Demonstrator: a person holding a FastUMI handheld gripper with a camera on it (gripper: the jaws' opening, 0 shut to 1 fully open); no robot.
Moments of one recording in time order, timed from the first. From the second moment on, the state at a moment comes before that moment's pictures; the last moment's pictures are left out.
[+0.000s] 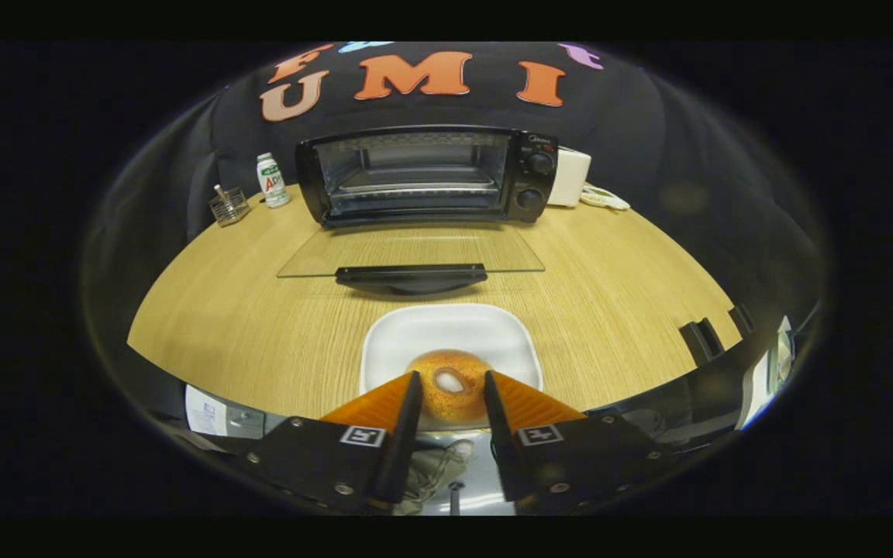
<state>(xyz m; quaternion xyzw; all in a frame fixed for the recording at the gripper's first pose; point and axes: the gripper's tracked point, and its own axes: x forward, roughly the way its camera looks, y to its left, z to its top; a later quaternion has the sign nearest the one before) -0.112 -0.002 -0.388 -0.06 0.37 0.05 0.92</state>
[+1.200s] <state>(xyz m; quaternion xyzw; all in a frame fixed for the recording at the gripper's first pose) -0.119 0.003 -0.418 -0.06 0.40 0.06 0.91</state>
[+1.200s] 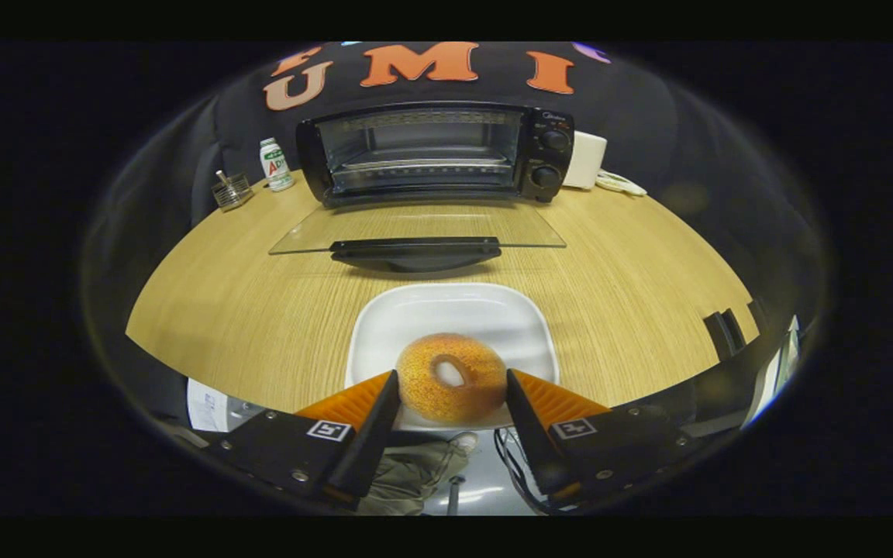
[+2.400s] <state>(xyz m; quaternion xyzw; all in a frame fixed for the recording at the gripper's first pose) 0.039 0.087 -0.305 0.13 0.32 0.12 0.93</state>
